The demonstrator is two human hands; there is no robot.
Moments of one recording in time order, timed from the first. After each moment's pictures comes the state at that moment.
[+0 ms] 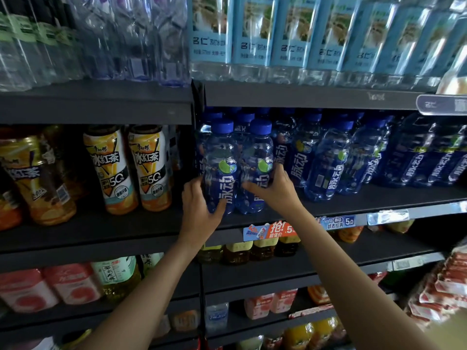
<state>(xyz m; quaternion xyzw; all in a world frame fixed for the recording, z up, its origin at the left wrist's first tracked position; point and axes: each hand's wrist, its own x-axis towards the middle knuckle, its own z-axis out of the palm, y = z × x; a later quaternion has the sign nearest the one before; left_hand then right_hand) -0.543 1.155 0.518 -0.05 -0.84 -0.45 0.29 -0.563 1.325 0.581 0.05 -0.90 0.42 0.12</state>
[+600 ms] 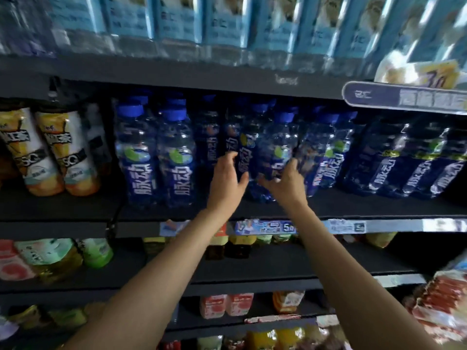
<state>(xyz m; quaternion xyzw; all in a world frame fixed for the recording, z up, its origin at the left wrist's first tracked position) -0.600 1.365 0.554 -0.05 -0.86 -0.40 0.29 -0.621 1.497 0.569 0.00 -0.92 0.37 0.12</state>
